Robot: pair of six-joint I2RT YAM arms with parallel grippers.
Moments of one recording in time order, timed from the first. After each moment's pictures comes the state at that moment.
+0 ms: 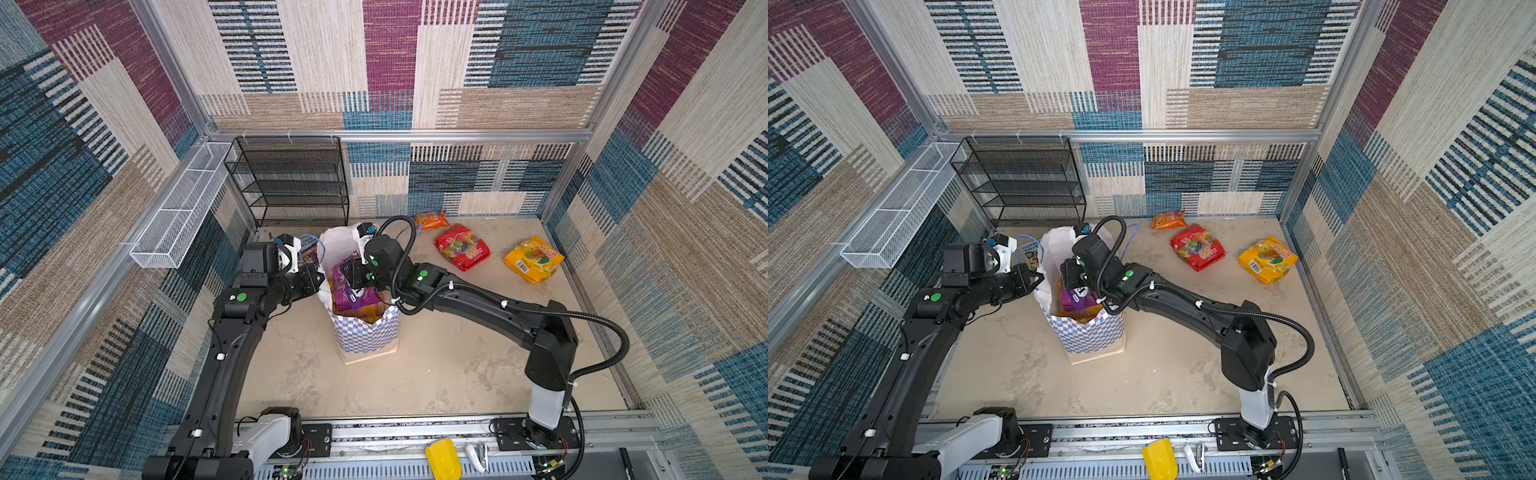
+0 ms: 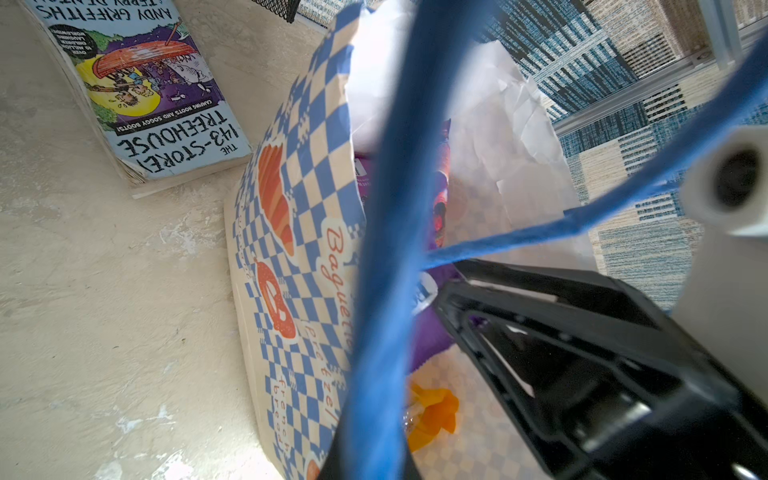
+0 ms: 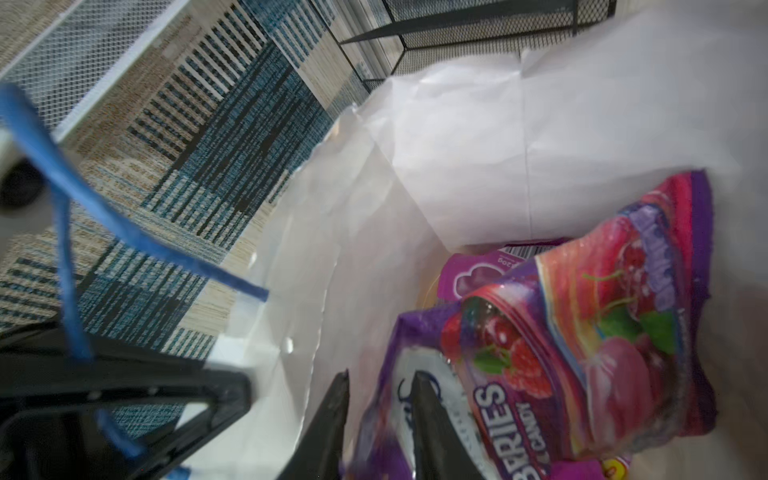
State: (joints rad) left arm -0.05 1.10 1.19 -0.82 0.42 -0.40; right arm 0.96 1.84 1.69 -0.28 0.04 0.57
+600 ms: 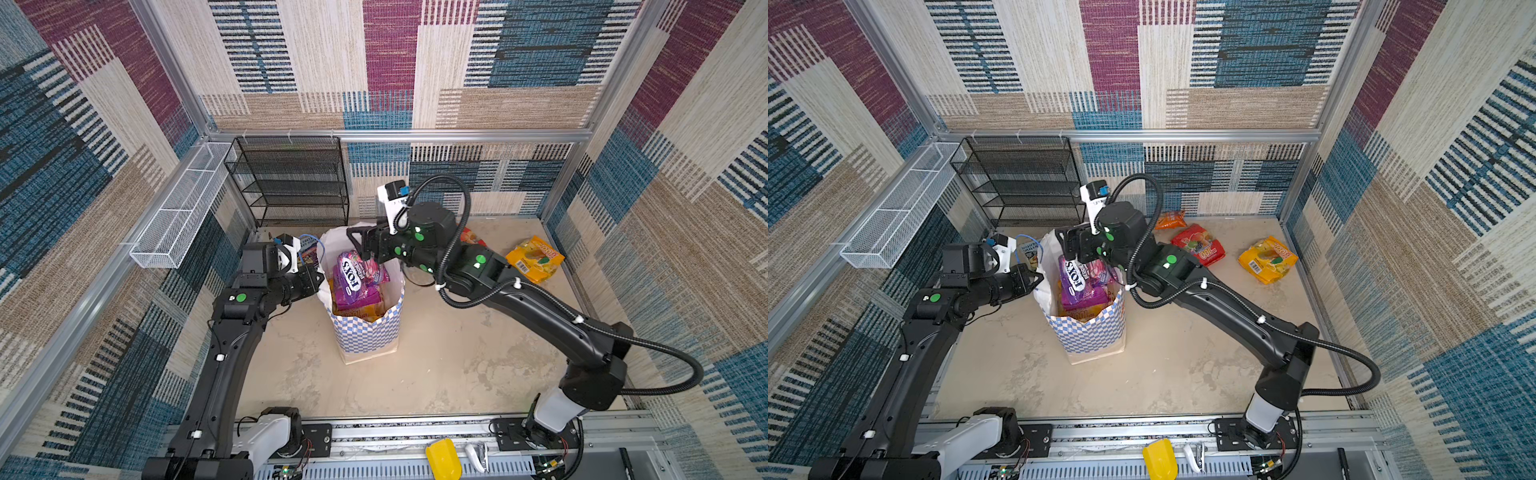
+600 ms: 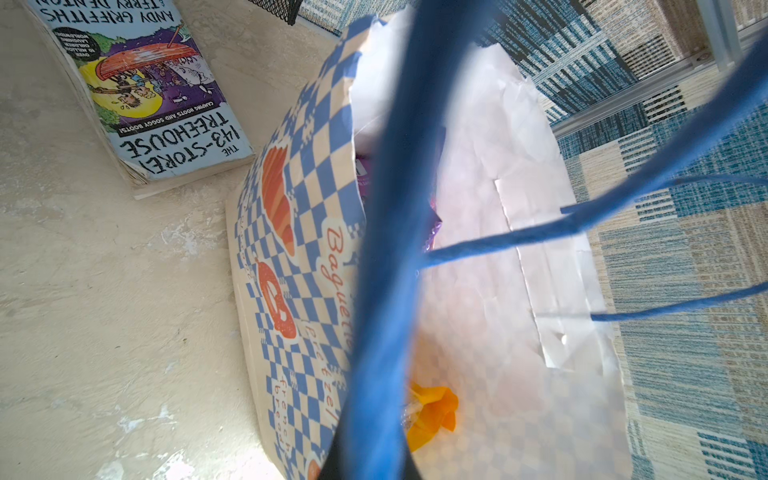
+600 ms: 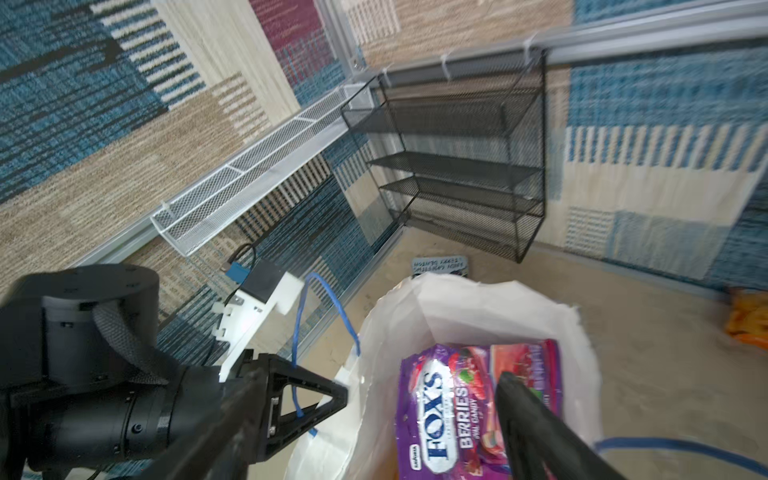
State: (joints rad) left arm -0.05 1.09 1.19 -0.82 0.42 -0.40; right arm 0.92 1.62 1.87 -0.45 0.15 0.39
